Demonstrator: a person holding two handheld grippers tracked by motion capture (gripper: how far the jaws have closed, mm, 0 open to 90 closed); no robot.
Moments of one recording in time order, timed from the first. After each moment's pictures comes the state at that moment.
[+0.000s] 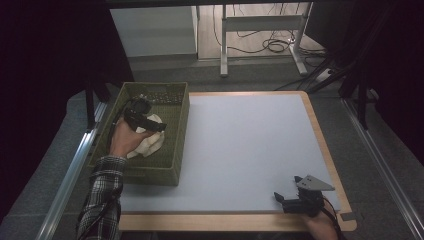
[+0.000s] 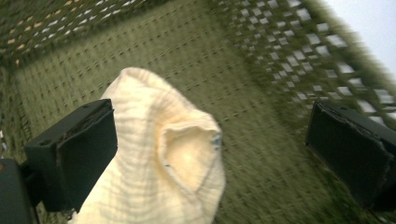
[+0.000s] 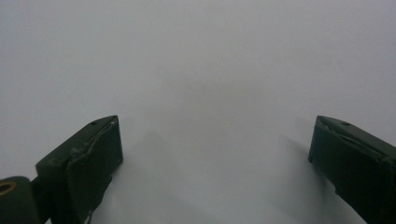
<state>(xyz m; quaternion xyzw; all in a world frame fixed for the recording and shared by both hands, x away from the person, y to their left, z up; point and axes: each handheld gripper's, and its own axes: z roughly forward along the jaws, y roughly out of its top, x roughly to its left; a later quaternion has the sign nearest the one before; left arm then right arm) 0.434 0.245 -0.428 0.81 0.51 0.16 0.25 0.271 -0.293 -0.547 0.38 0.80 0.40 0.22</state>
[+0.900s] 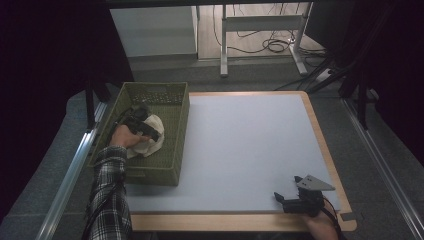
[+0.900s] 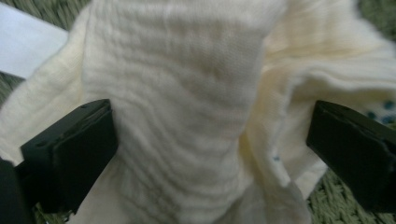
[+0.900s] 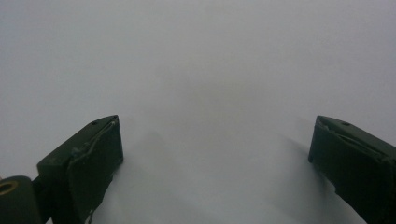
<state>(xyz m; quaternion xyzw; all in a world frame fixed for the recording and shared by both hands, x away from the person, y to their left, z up) 0.487 0.279 -0.507 0.80 0.59 0.02 0.10 0.271 -0.293 -0.547 0.38 0.80 0.40 0.22</state>
